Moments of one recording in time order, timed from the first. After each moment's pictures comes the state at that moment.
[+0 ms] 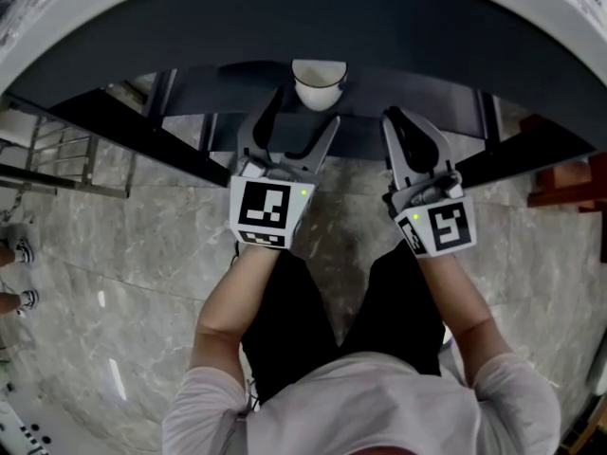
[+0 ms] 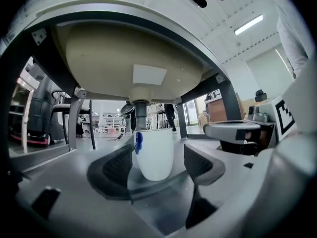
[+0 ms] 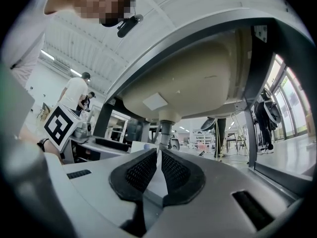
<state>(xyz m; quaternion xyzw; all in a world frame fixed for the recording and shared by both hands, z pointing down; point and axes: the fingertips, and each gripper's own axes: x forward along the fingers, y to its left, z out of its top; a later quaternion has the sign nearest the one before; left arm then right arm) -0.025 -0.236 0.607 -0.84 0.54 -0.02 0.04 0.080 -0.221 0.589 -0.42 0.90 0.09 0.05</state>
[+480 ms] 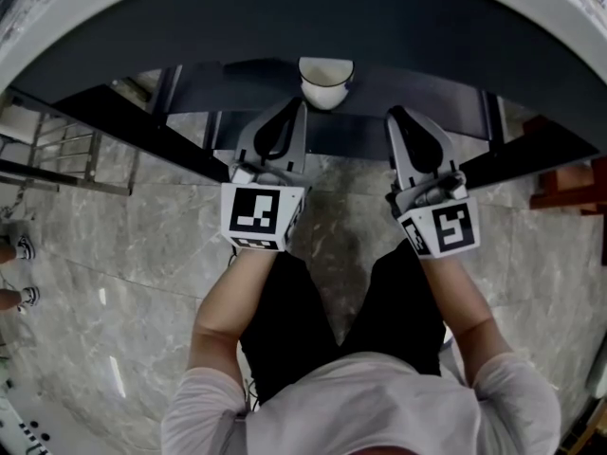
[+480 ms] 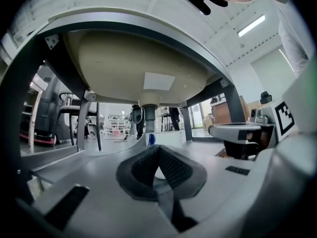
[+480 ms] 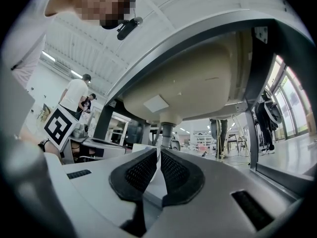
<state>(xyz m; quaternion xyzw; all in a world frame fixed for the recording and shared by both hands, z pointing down) -0.046 -0.229 0.603 -0.83 0.56 0.00 0.04 0.078 -0.219 0.586 -0.42 0.90 0.09 0.06</state>
